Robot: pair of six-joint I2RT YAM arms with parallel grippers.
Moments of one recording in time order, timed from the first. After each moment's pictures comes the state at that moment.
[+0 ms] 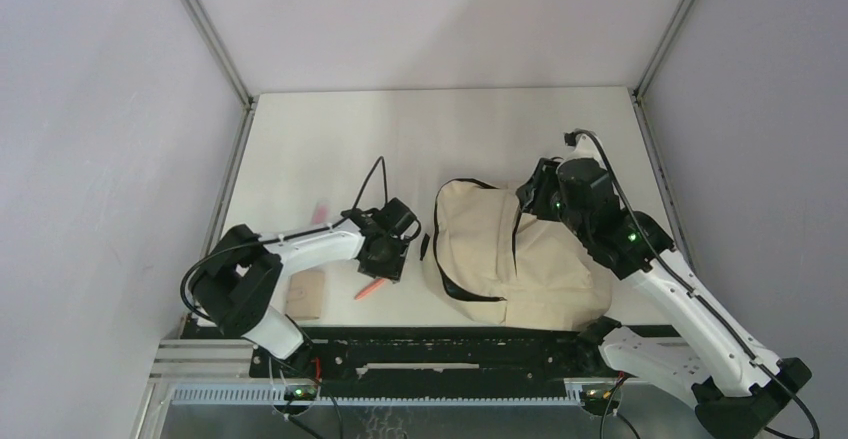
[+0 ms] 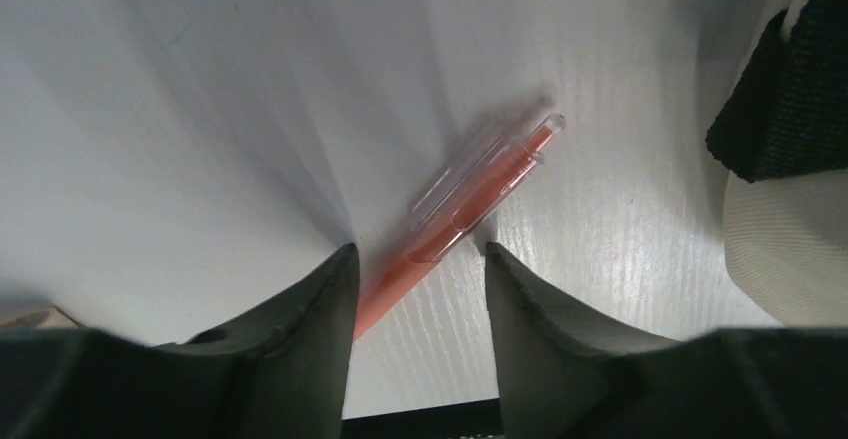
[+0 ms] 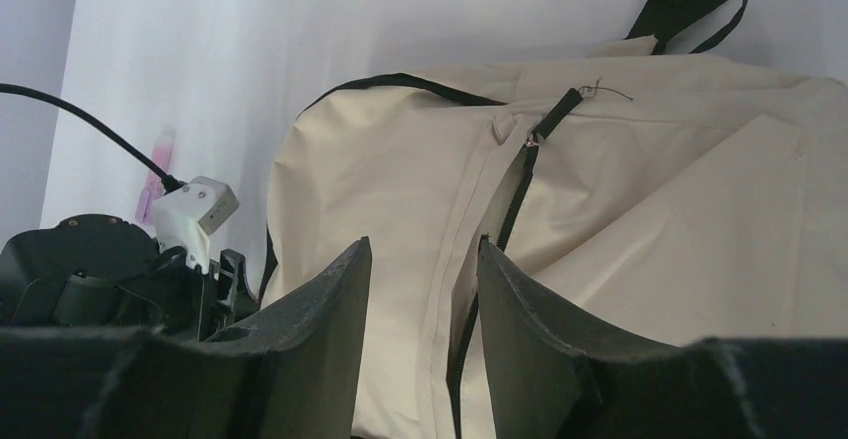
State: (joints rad) left arm -0.77 1.55 0.84 -0.64 -0.11 -0.50; right arm 0.59 0.91 1.04 -0.69 0.28 0.58
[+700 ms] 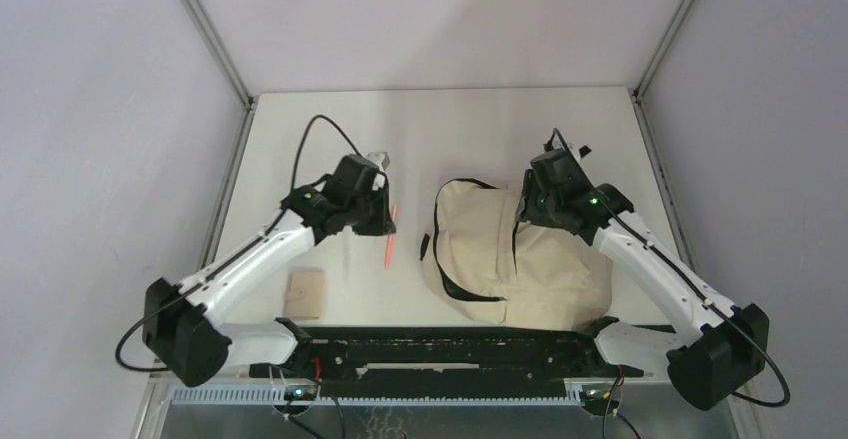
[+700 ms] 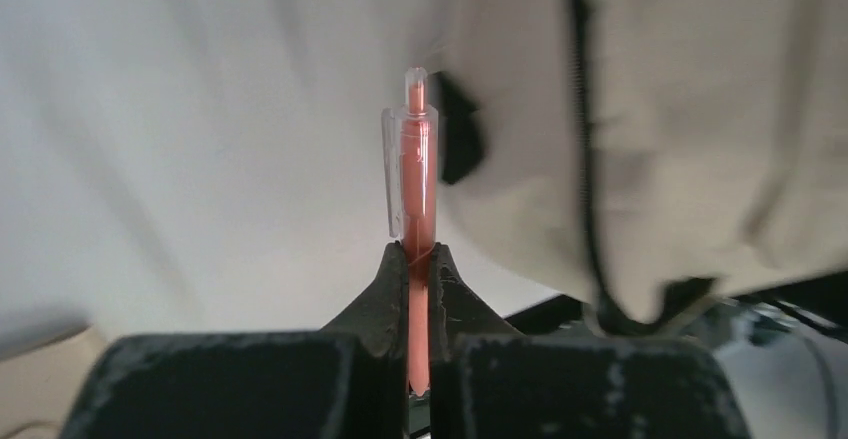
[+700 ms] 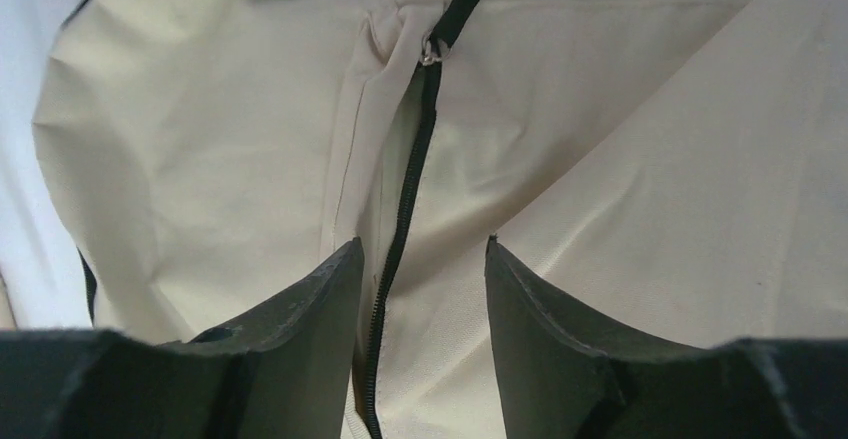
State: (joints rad) left arm -0.64 1.27 1.01 -0.72 0.00 -0.51; right arm 0.50 1.13 1.03 -0.82 0.21 0.58
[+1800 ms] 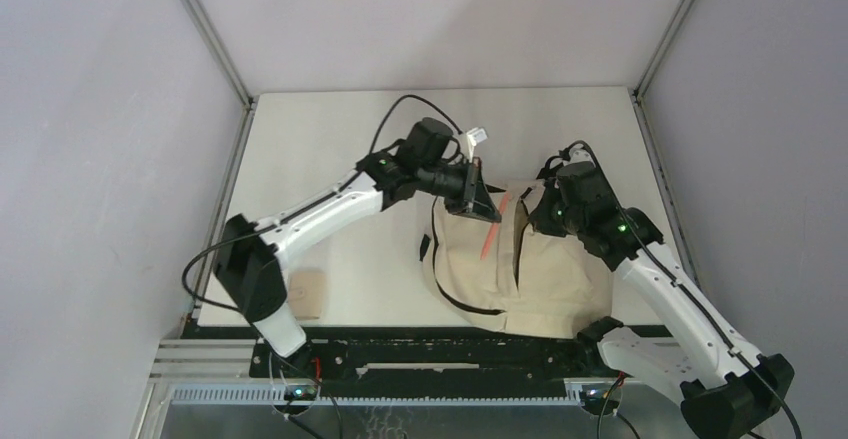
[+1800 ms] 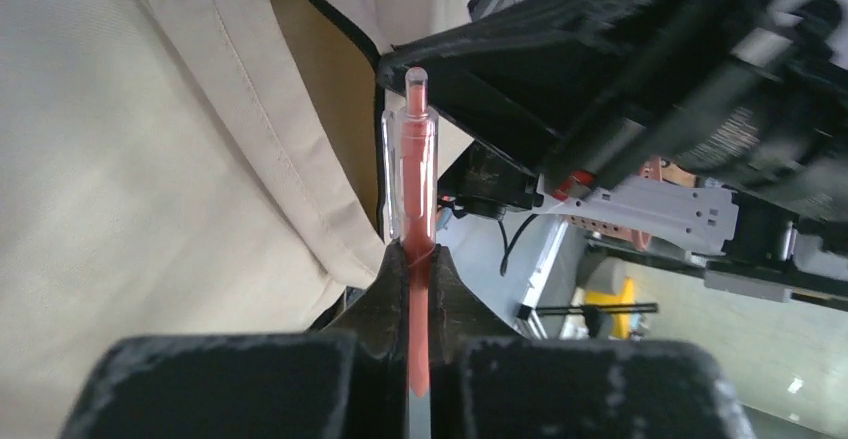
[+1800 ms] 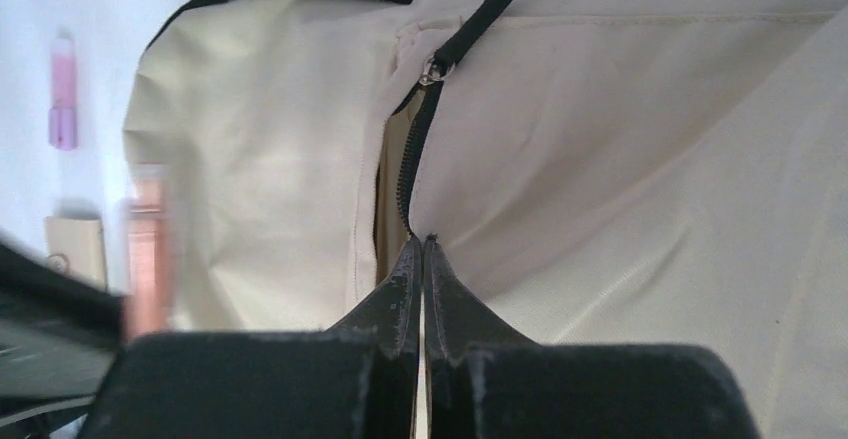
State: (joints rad) left arm -0.81 1.63 1.45 -0.43 0.62 -0.73; right arm 0.47 0.96 0.95 -0.79 0.09 0.56
